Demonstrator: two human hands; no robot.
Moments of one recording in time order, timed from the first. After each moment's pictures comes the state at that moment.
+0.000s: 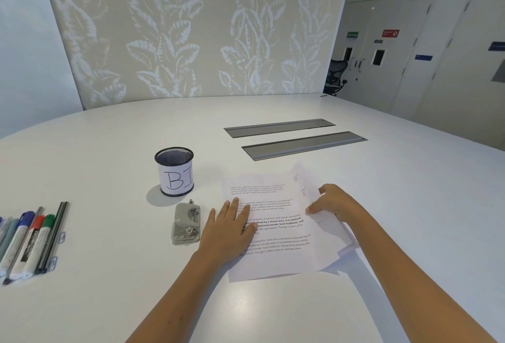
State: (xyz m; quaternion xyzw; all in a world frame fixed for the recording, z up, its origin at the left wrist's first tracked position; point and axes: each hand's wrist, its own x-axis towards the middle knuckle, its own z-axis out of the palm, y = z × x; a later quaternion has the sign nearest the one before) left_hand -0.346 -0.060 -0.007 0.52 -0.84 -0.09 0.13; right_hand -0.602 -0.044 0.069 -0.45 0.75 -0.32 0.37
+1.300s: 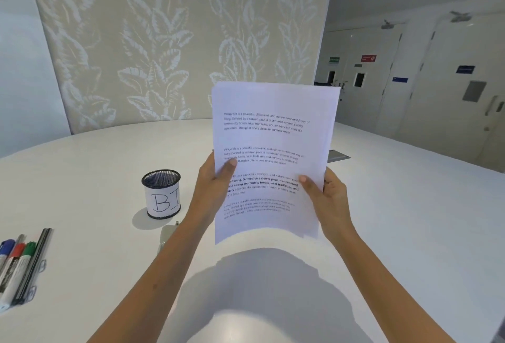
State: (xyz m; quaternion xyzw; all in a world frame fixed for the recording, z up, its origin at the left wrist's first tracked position) left_hand -0.357 -0.062 0.127 0.26 -0.63 -0.45 0.58; right_hand -0.562 0.011 0.116 -0.49 0.48 -0.69 0.22
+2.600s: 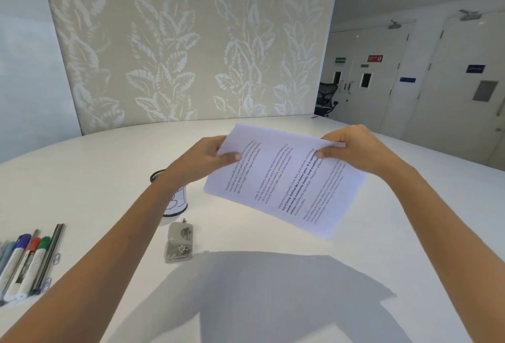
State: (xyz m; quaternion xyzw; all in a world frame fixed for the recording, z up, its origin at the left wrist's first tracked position) left_hand -0.311 -0.095 0.177 0.30 -0.81 -0.34 0.36; right_hand -0.606 0.015 0.234 -0.73 0.61 -0.29 0.01
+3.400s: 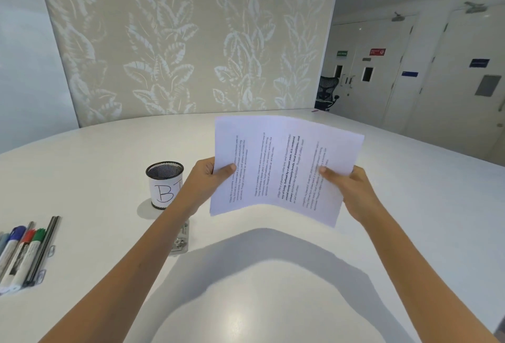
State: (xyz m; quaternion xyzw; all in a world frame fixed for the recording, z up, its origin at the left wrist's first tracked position) left_hand -0.332 -0.082 0.114 0.33 -0.68 -0.46 0.47; right_hand -0.618 0.008 0.128 -0.48 0.49 -0.64 0.33
